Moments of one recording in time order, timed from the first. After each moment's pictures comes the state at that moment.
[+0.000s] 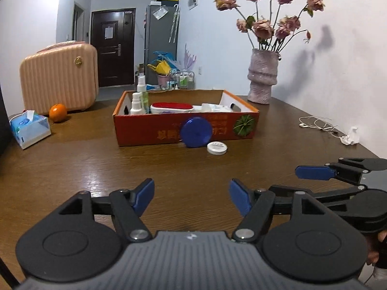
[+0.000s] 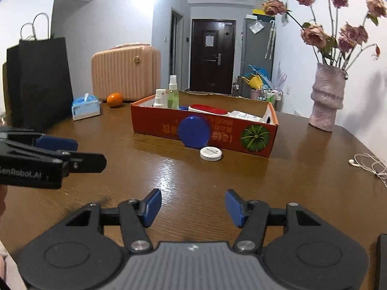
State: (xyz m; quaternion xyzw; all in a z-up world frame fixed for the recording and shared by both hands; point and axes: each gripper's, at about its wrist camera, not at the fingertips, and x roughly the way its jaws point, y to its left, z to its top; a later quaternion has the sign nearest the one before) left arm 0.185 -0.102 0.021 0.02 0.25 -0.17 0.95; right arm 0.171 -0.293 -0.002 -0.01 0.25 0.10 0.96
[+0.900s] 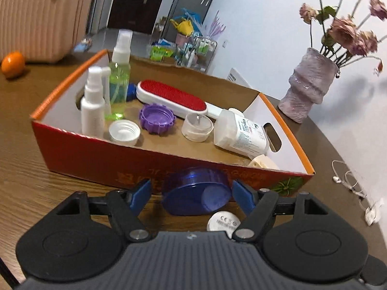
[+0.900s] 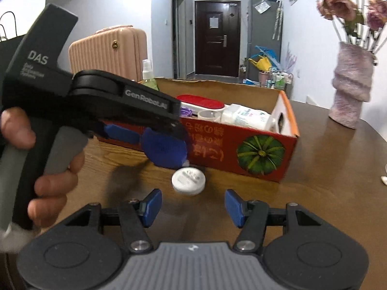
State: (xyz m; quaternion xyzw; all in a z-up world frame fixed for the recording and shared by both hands) left arm 0.424 -0.158 -0.012 -0.12 0.37 -0.14 0.91; right arm 0.327 -0.310 -0.023 -0.01 0.30 0.13 0.95
